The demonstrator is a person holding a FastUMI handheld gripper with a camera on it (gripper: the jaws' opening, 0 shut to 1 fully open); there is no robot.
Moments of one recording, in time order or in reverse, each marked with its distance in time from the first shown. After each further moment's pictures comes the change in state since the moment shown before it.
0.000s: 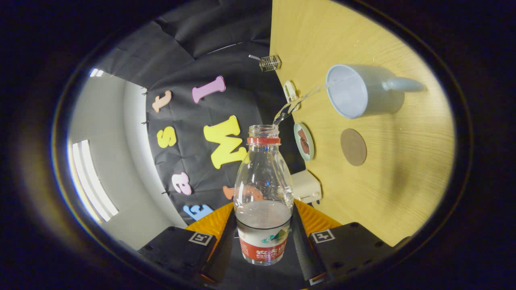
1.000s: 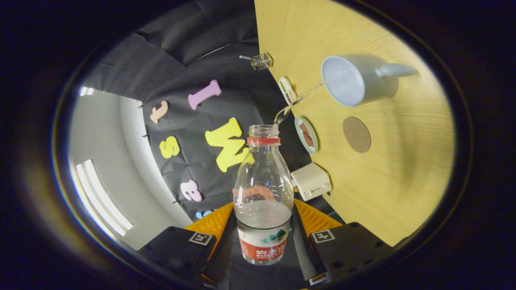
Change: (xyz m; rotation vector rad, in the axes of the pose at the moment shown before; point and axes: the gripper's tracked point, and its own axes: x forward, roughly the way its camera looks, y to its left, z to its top) arm -0.001 0.019 0.000 0.121 0.001 0.031
